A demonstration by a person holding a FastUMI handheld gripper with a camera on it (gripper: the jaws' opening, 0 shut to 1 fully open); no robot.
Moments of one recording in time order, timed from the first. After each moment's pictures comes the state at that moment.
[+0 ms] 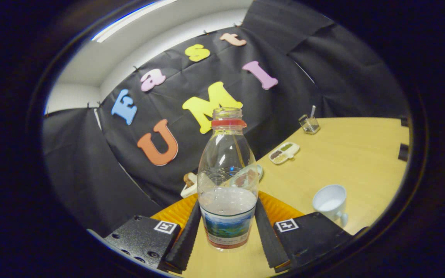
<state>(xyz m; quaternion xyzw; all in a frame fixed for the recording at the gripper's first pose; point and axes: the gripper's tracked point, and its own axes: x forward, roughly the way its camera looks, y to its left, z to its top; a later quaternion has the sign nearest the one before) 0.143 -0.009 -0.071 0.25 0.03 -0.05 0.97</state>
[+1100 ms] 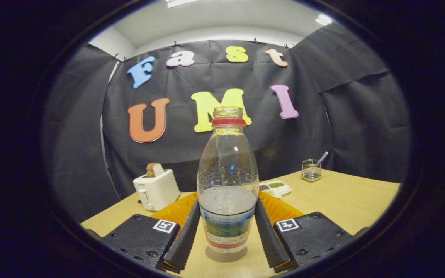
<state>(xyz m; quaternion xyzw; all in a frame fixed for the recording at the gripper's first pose) 0.270 -0.068 -0.137 0.07 -0.01 -0.09 0.99</state>
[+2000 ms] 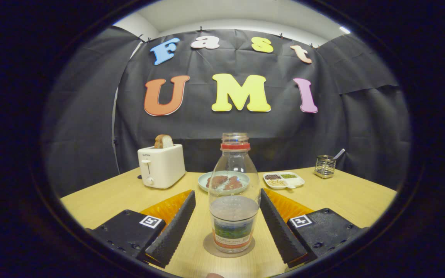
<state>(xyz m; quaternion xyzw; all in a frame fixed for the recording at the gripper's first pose) 0.282 -0.037 -0.174 0.00 0.02 -0.06 1.00</state>
